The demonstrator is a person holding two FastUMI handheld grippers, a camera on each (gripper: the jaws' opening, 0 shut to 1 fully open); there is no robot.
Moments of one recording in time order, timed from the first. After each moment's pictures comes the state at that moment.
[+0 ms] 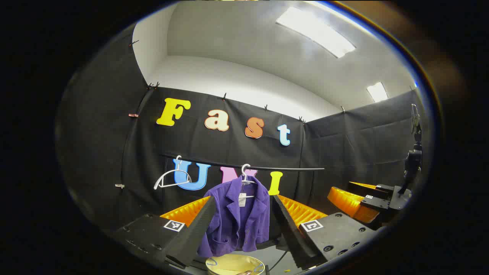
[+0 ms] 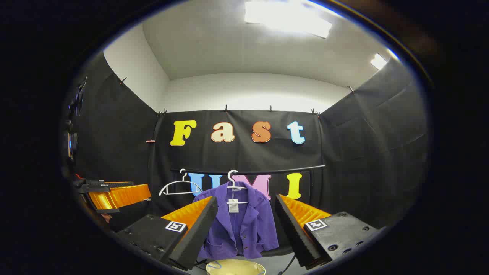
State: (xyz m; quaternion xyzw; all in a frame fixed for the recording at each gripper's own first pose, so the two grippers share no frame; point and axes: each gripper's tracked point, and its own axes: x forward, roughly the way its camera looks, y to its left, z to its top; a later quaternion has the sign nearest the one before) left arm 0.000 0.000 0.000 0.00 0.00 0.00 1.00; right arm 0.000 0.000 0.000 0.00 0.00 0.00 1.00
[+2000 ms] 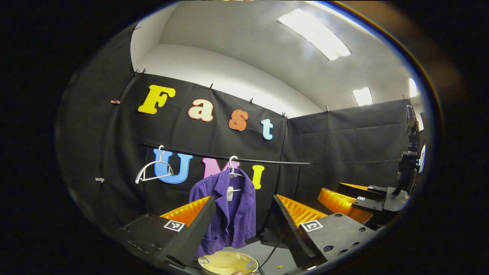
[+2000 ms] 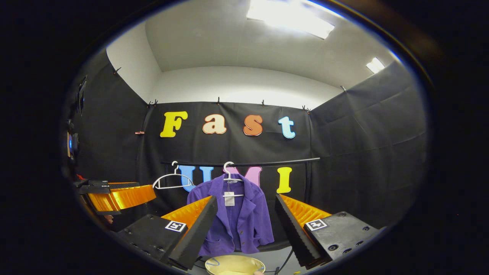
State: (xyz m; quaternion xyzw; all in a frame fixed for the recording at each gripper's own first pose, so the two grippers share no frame) left arm 0.016 0.019 -0.022 -0.03 0.03 -0.09 1.00; right arm 0.005 0.029 -0.028 -0.02 0.03 -0.06 1.00
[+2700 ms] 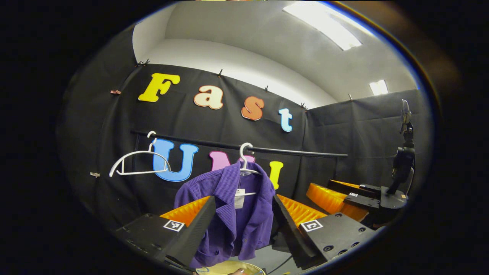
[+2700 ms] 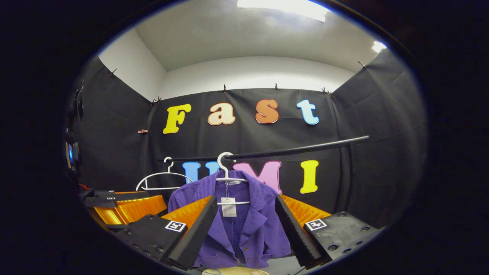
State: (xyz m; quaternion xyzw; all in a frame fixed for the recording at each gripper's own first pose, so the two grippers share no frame) left arm 0.222 0.030 -0.113 -0.02 0.03 0.01 1.00; right arm 0.219 -0.012 -0.132 0.03 0.04 0.06 1.00
